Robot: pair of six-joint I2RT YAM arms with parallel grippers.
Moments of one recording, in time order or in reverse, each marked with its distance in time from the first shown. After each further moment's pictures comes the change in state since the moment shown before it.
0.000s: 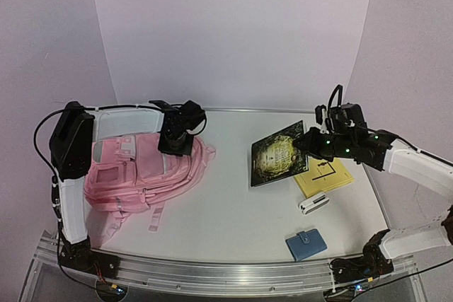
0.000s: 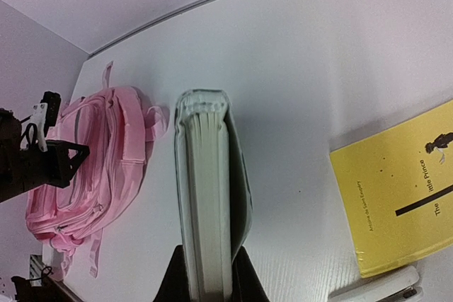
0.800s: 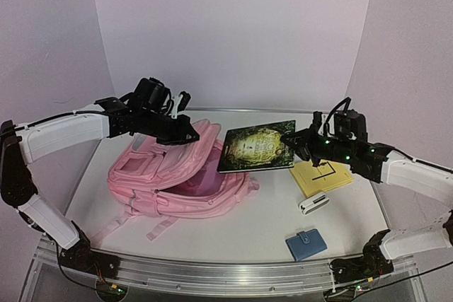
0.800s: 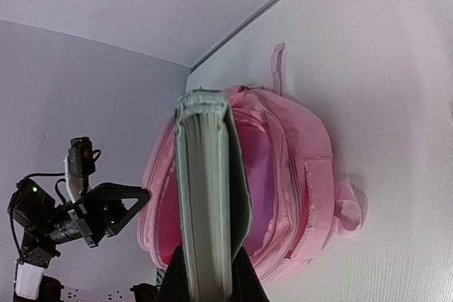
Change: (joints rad) left arm 0.008 -0.492 -0.317 0.385 0.669 0.065; right arm 0.016 -0.028 -0.133 0.339 -0.217 0.416
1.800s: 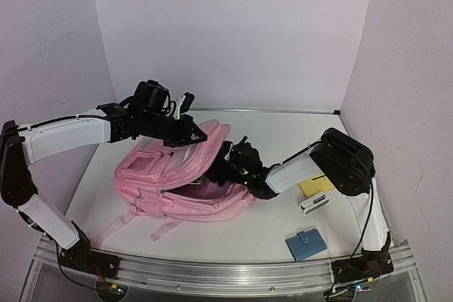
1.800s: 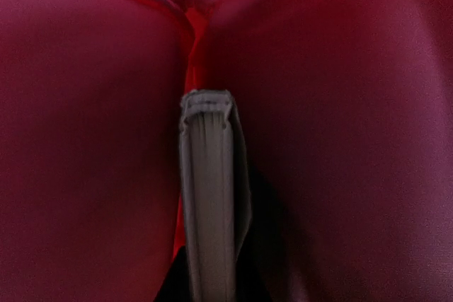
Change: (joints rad) left arm 0.005 -0.002 -0.062 0.159 0.152 -0.080; right arm 0.333 1.085 0.466 0.777 0.120 0.327
